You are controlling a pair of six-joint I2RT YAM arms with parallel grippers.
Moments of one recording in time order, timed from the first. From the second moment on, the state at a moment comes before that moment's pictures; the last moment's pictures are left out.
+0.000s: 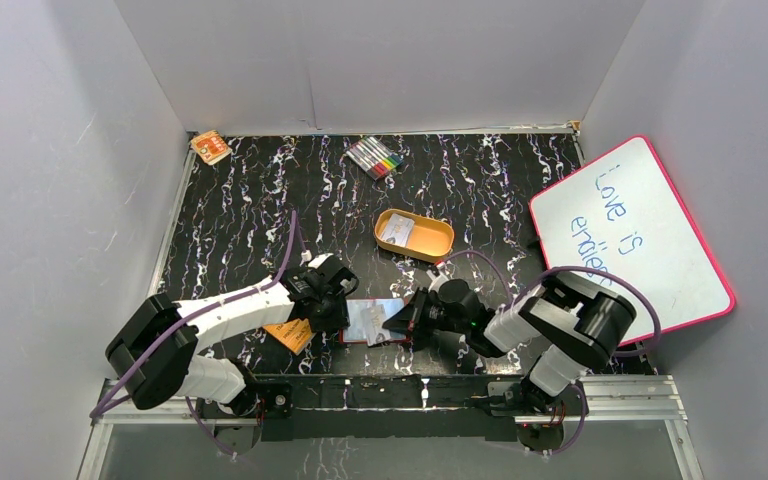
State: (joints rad) left arm -0.84 1.34 0.68 -0.57 -0.14 -0.93; right arm 0.90 1.58 0.24 0.87 -0.27 1.24
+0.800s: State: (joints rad) left arm -0.83 1.33 0.70 -0.61 -0.18 -0.92; right arm 0.90 1.69 0.31 0.91 -0.22 1.30
